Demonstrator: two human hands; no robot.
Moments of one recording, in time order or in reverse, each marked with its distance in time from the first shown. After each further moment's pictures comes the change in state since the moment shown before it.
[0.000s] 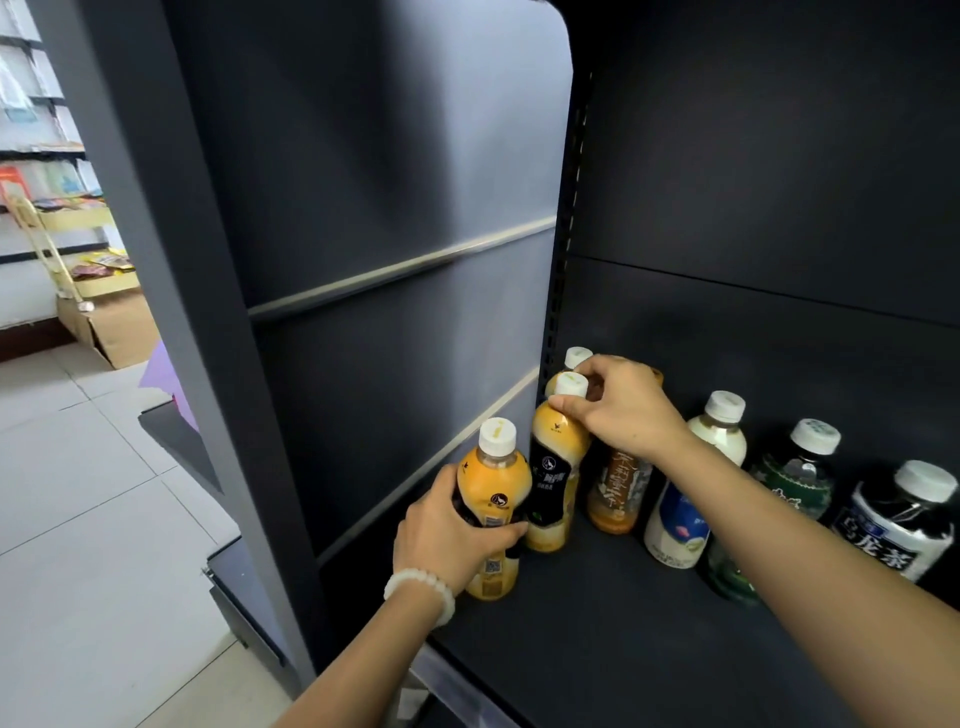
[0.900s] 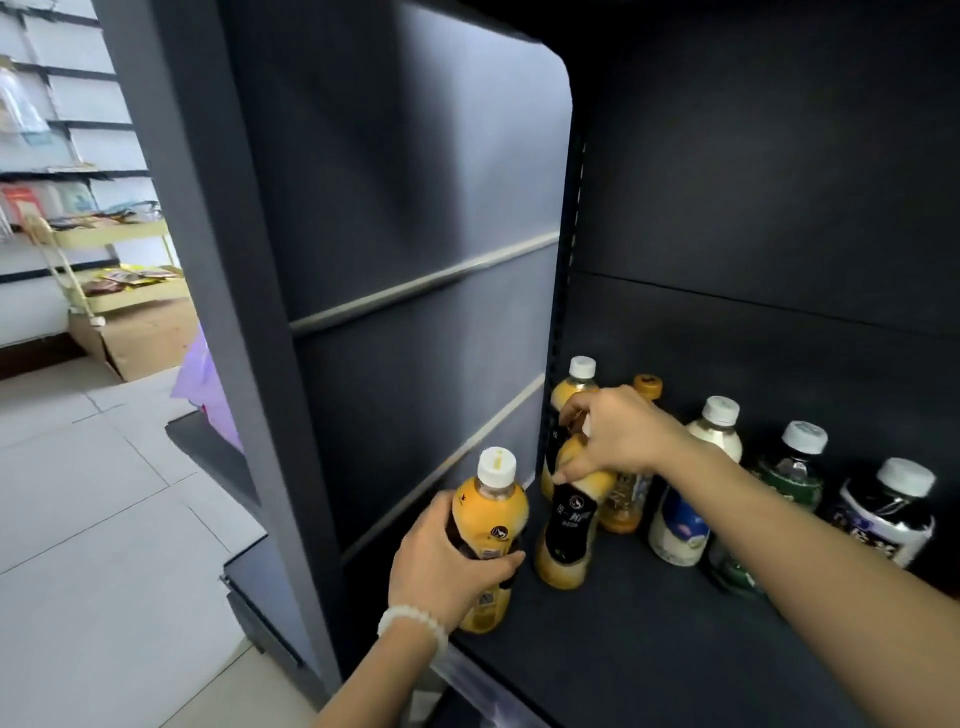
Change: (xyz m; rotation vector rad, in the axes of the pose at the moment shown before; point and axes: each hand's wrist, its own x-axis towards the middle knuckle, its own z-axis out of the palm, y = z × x) left_hand -0.030 -0.011 -0.016 -0.093 0.051 0.009; right_hand -0.013 -0.012 -0.008 -0.261 -0.343 -0.016
